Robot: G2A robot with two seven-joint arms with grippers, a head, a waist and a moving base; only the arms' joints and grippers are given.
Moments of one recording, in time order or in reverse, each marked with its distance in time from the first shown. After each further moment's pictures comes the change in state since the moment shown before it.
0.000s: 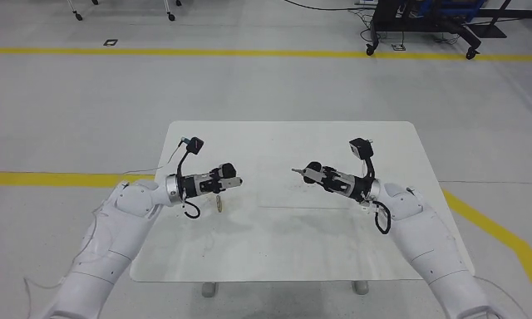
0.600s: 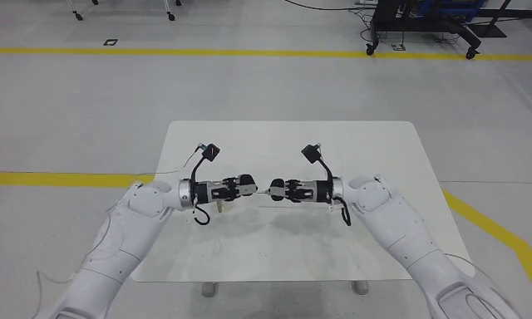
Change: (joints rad) left arm -0.020 -0.021 0.063 0.042 -0.109 -0.004 -0.087; right arm 0.148 -0.068 -0.209 0.085 -0.036 0.158 0.119
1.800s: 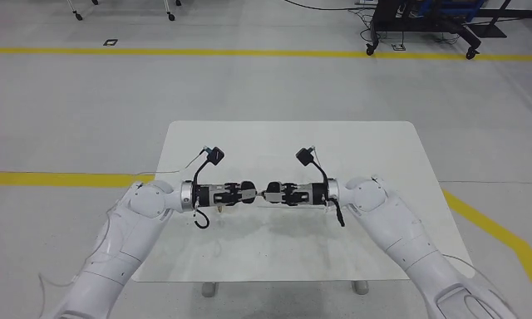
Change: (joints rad) left arm 0.018 -0.018 -0.025 -0.039 0.072 0.037 -0.075; right arm 0.004 -0.017 -0.018 -0.027 -0.060 0.107 0.028
